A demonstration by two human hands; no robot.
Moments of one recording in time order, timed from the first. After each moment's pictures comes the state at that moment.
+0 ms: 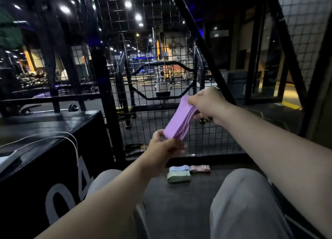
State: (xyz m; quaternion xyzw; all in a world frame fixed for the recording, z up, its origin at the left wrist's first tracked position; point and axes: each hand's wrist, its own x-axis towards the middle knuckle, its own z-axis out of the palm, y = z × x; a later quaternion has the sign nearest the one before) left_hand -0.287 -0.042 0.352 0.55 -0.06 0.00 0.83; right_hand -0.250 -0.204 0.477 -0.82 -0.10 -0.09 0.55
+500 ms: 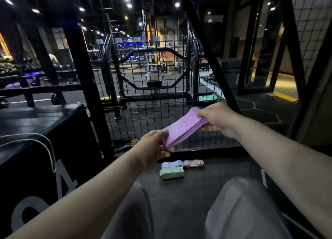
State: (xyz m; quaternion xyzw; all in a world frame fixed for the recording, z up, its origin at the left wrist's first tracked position) left_hand -0.204 -0.022 0.348 0.62 0.01 -0.05 0.78; right_hand -0.147 -0.234 0.416 -0.80 -0.01 0.02 0.59
